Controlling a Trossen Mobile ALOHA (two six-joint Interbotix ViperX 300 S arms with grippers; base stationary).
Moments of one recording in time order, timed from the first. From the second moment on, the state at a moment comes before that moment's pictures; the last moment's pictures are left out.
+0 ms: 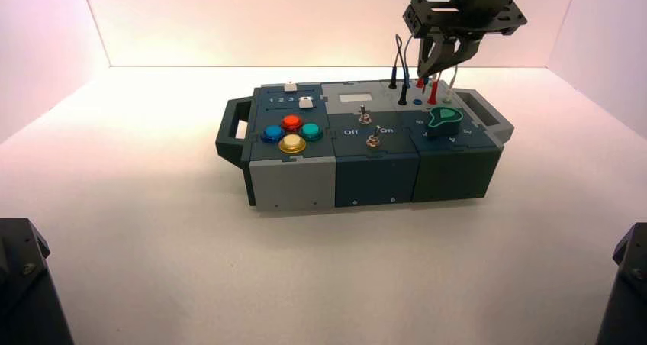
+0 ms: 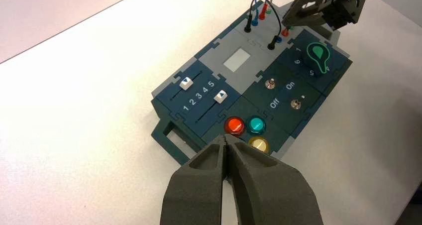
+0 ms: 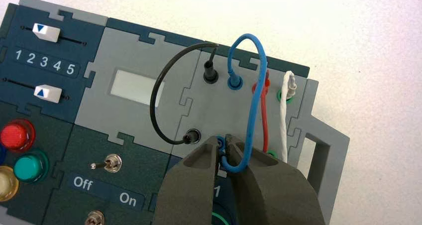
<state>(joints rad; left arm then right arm) -0.41 -0.69 0.97 -0.54 0.59 0.64 0.38 -0.07 0.81 0.13 0.32 -0.07</state>
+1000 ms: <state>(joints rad) -0.41 -0.69 0.98 -0.54 0.59 0.64 0.38 -0.03 0.80 0.13 0.28 -0.07</state>
